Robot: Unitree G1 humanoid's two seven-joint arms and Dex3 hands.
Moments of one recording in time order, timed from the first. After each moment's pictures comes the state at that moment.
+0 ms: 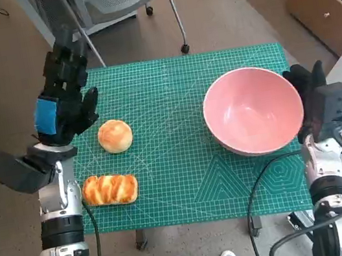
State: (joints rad) left arm -0.59 0.28 0.24 0.50 -0.28 -0.47 -0.47; right arm -0.82 -0.27 -0.30 1.32 0.04 -0.40 0.01
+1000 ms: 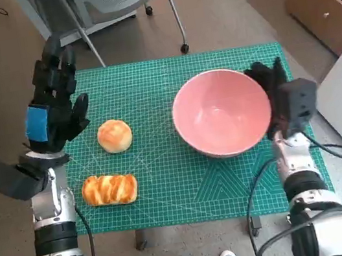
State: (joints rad) left arm -0.55 0.31 0.25 0.48 -0.27 -0.47 -0.44; right arm -0.89 -0.14 -0.23 1.32 0.00 -0.40 0.04
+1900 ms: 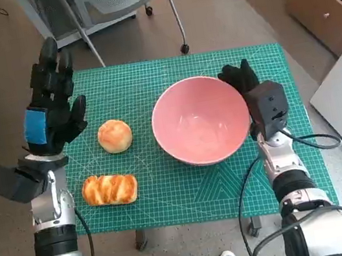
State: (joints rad) left arm -0.53 0.31 0.25 0.47 -0.27 -0.47 -0.41; right arm -0.90 -0.12 -0.14 1.31 -0.07 -0.45 0.05
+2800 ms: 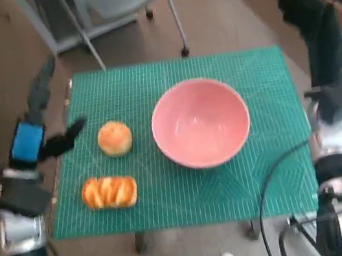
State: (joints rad) left arm -0.33 0.53 0.23 0.13 0.23 -0.37 -0.26; right arm -0.92 -0.33 -0.20 1.10 0.02 -0.92 0.13
